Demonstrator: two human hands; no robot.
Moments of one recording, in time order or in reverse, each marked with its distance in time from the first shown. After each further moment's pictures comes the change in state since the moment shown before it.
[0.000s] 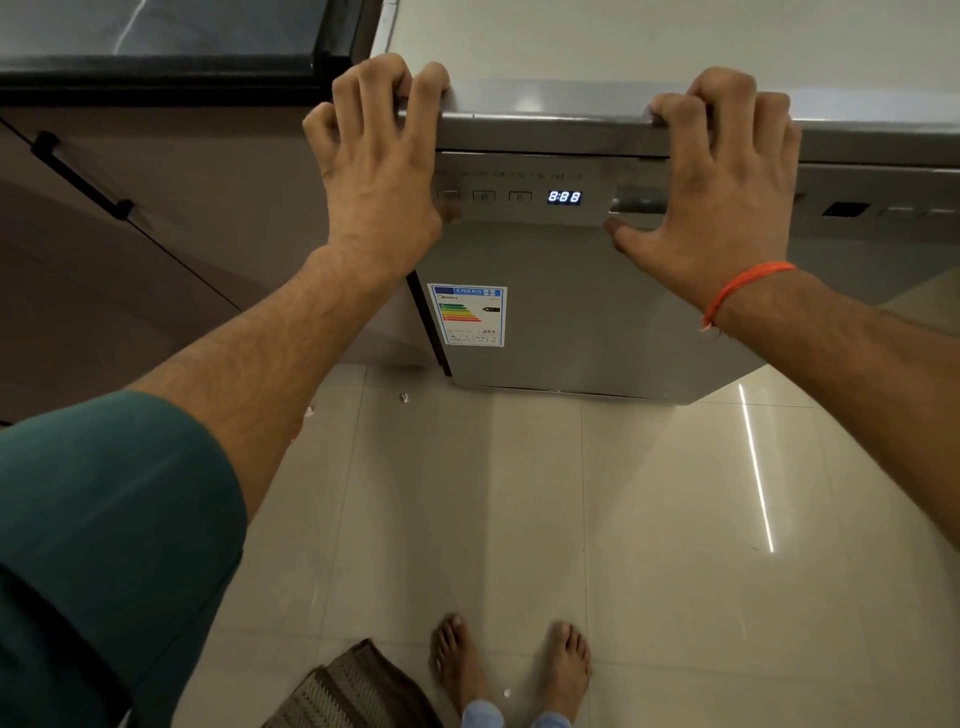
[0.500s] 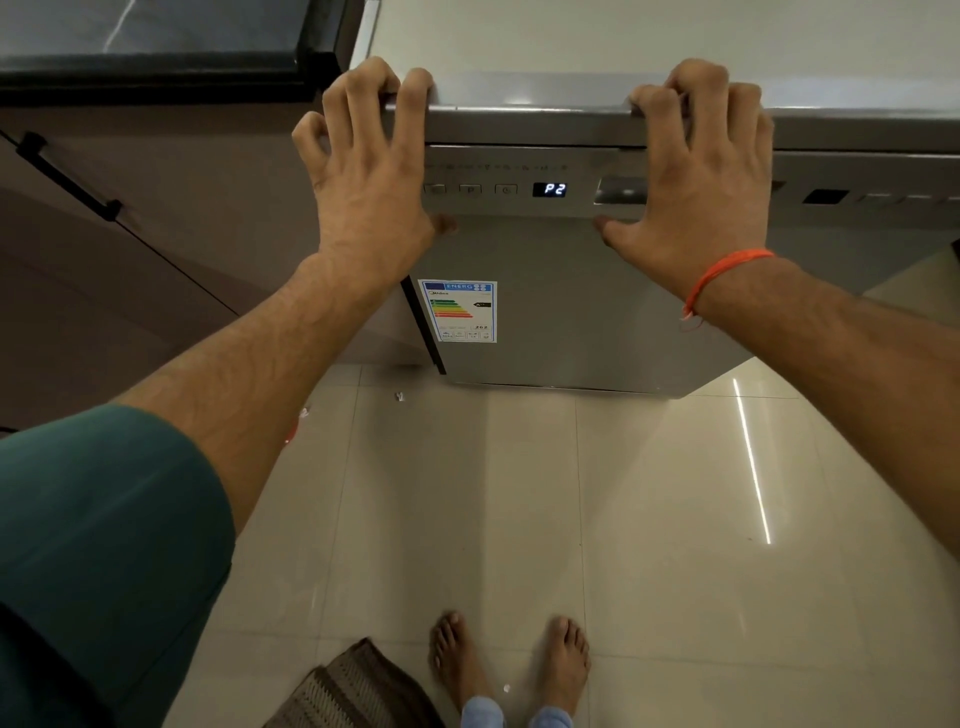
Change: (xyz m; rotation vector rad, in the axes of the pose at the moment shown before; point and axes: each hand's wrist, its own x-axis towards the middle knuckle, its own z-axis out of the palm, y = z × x) left_hand -0.011 0.008 -0.005 0.012 -0.059 -0.023; right_hand -0.003 -0.003 -0.003 -0.020 -0.003 0.001
